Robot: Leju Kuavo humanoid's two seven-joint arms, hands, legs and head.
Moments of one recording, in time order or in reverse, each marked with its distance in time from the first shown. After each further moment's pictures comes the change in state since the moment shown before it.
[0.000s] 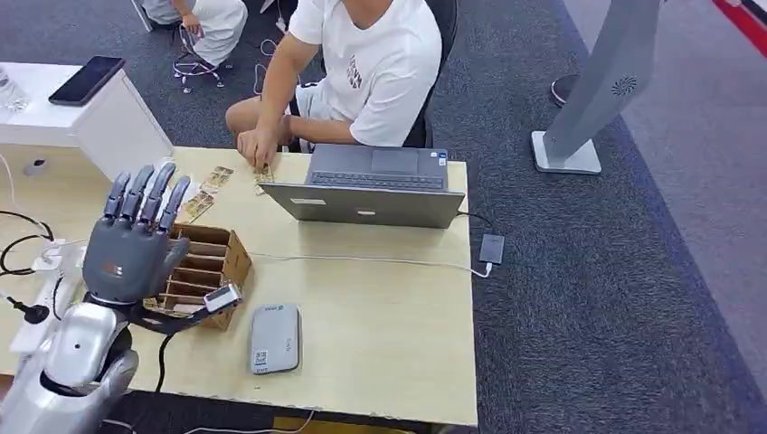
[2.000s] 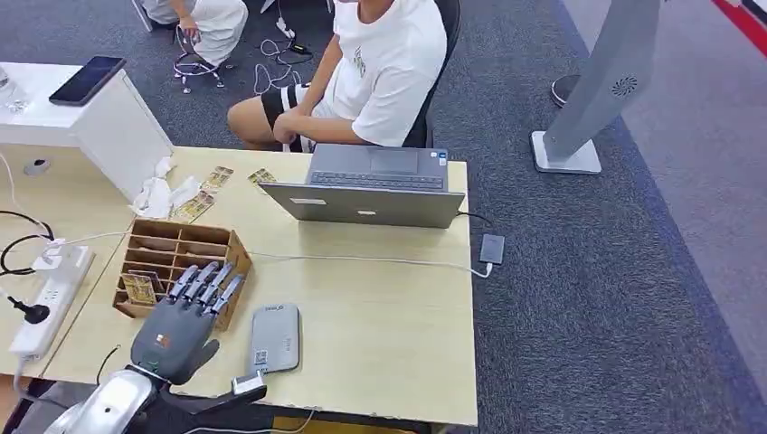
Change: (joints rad) left arm 0.246 0.051 -0.134 -0.106 0.071 -0.349 0.077; right arm 0.007 0.004 -0.052 0.001 -0.029 -0.007 -0.015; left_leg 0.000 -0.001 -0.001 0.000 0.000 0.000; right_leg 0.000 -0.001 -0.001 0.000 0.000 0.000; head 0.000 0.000
